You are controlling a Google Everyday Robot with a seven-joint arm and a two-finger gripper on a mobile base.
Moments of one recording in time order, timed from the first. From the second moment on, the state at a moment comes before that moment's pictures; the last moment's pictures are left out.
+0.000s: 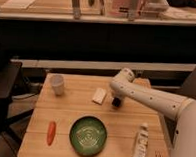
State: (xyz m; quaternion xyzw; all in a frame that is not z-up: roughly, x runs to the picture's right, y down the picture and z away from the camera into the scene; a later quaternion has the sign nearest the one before) arm 0.140 0.092 0.901 -0.18 -0.08 -0.52 0.83
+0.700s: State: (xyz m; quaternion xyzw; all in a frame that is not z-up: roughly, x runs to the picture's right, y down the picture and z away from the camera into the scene) arm 0.120 0.080 0.906 -0.17 -0.09 -0.53 0.83
